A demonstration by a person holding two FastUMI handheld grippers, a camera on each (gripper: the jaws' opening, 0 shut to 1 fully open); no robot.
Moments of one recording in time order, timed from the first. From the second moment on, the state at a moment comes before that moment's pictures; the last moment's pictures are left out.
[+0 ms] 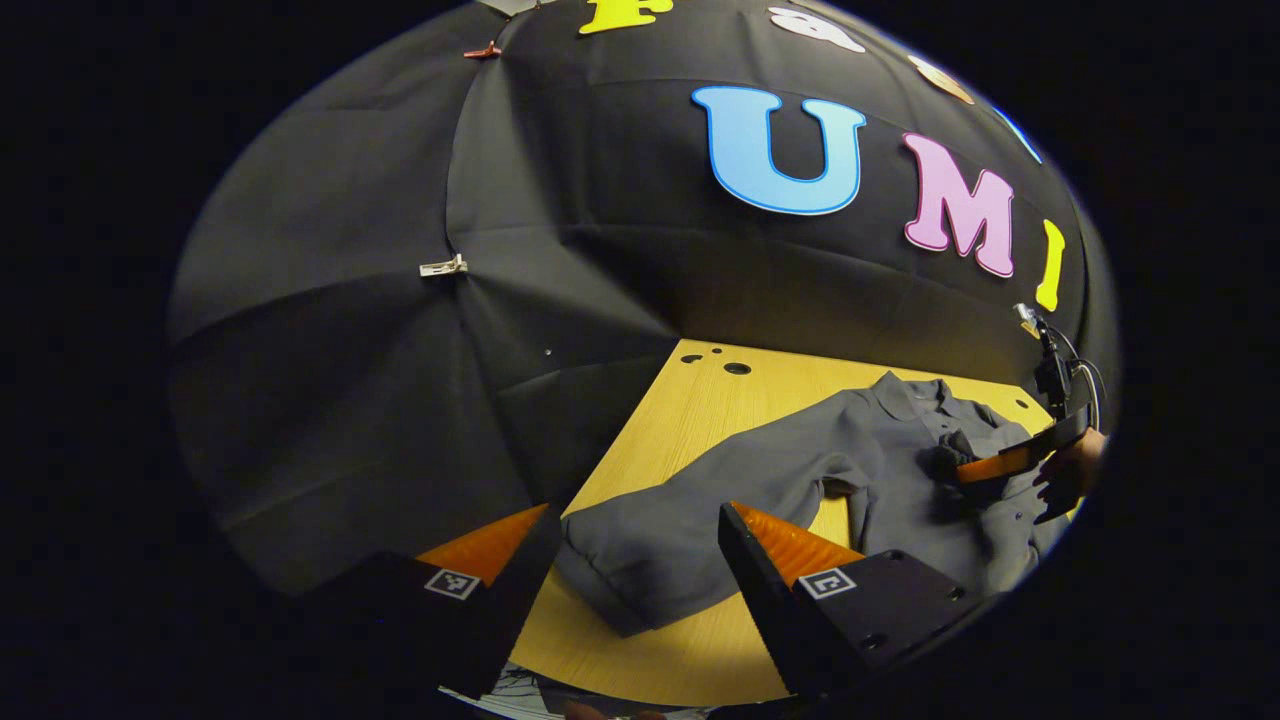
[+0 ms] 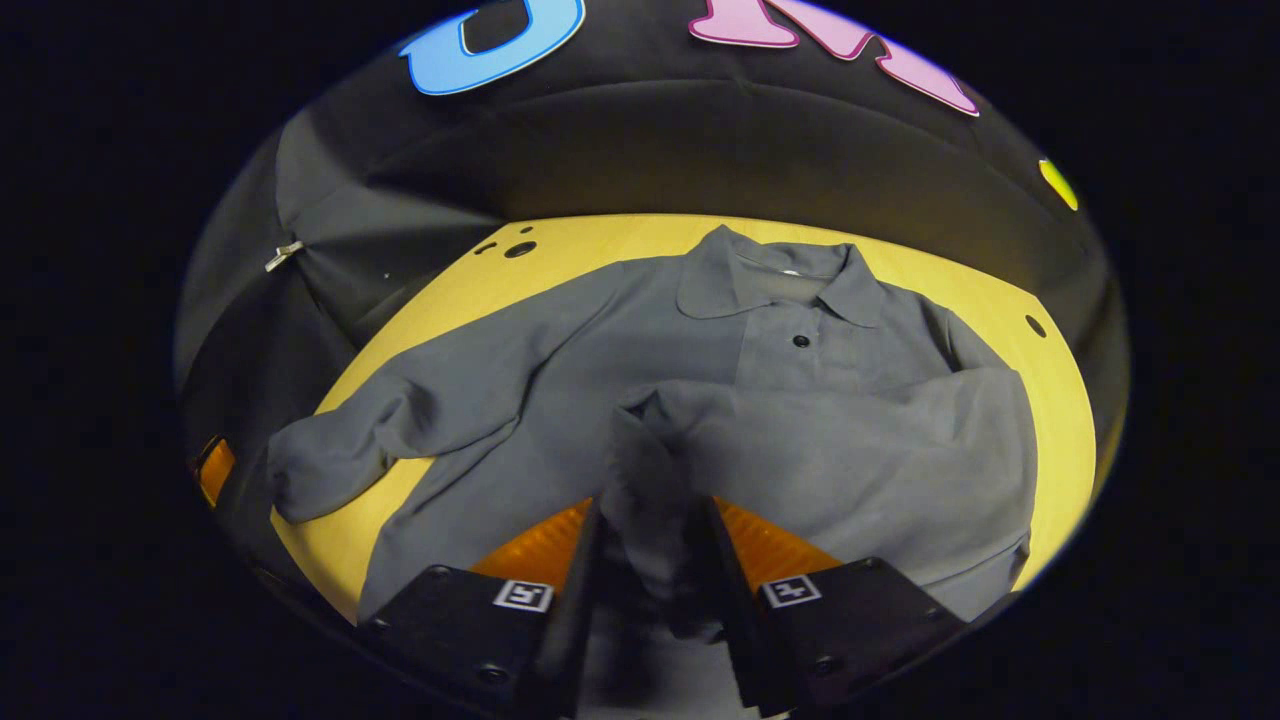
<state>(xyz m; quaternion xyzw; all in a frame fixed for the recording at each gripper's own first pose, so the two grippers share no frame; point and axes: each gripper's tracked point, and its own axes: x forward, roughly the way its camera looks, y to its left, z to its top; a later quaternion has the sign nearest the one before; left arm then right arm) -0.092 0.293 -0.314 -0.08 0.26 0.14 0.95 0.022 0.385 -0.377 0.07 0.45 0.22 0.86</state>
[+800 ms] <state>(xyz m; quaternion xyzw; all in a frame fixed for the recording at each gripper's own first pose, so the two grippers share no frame) -0.092 0.322 -0.388 -0.10 0.33 0.20 0.92 -0.021 0.300 -0.268 0.10 0.38 0.20 0.90</state>
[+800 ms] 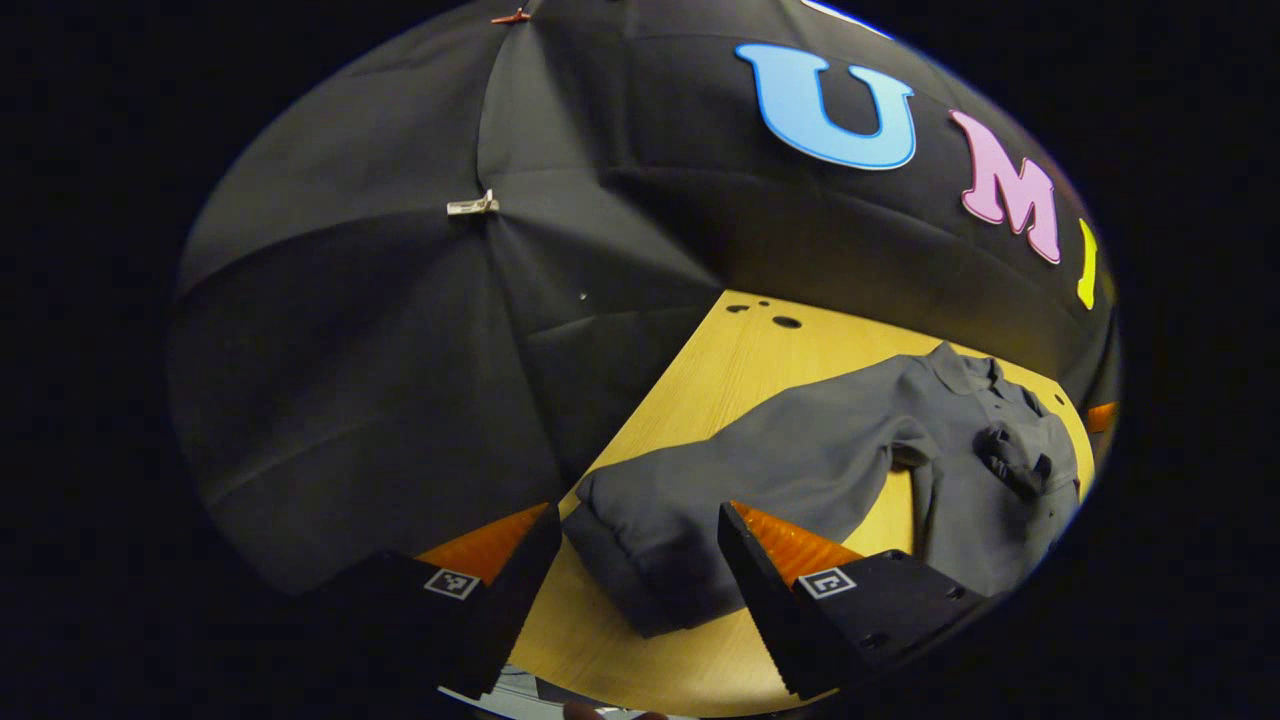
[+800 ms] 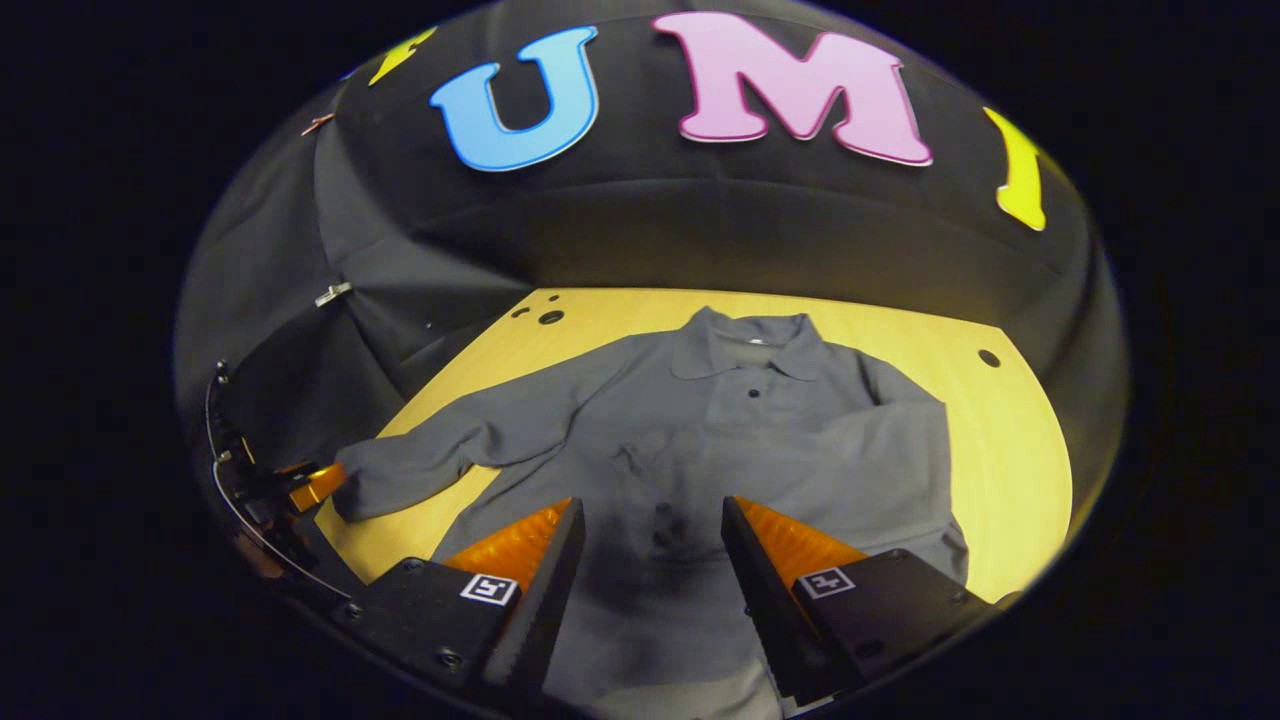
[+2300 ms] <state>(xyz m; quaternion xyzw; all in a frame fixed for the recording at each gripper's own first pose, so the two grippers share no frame) -0.077 0.317 -0.428 -0.07 0.43 0.15 0.89 -0.061 0.161 -0.298 0.13 0.41 0.08 0.90</state>
